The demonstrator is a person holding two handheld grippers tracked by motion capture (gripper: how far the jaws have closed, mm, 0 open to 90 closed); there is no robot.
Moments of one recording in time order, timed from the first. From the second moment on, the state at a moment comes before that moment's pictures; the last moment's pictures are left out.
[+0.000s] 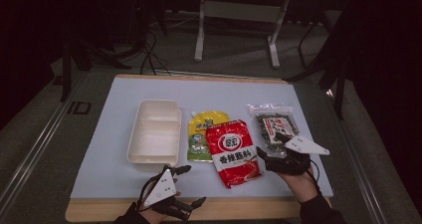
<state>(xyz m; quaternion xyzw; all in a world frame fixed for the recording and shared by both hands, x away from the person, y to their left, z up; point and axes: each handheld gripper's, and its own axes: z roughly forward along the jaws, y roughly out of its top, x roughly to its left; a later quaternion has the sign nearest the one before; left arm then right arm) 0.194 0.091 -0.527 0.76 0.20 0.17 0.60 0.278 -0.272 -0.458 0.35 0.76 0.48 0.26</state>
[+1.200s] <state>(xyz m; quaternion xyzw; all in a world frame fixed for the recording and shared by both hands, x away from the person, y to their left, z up) 0.197 0.090 -0.529 0.76 0.20 0.16 0.59 0.431 -0.228 -0.488 0.34 0.87 0.32 0.14</state>
